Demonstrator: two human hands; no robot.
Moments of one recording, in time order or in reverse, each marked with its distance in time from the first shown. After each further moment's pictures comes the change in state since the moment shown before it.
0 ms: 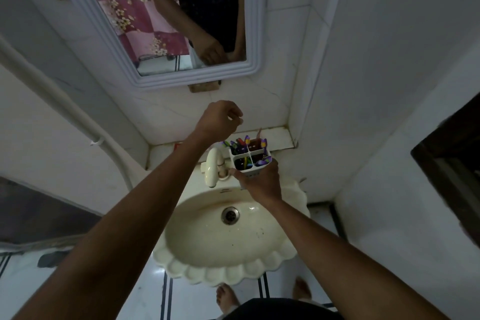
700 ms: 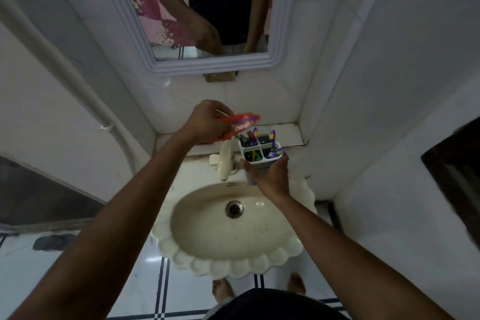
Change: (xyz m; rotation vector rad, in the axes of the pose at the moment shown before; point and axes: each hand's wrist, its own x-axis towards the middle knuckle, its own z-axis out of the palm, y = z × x) left_hand -0.042 -0.033 -0.047 -0.203 -0.110 -0.236; right_hand 0.003 0.003 0.013 0.032 0.015 -0.081
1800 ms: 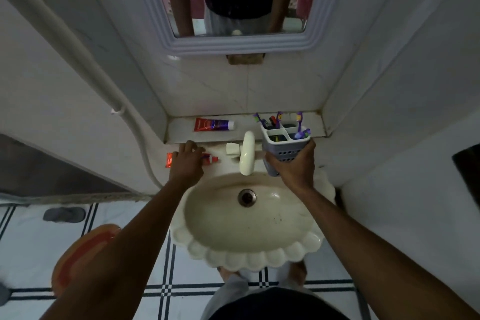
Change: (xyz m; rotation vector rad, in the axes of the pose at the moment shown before) left_hand -0.040 -0.193 0.045 0.668 -0.018 -0.158; right_hand 0.020 0.000 0.007 -0.115 0.098 -0.101
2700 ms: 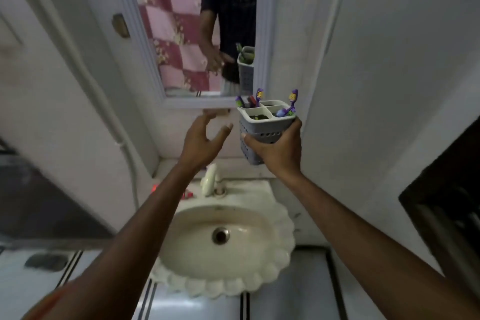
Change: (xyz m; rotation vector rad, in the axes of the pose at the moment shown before) left_hand -0.065 0.186 -0.172 -0.768 0.624 0.197; right_hand -0.010 -0.155 -0.155 0.183 0.121 -0.390
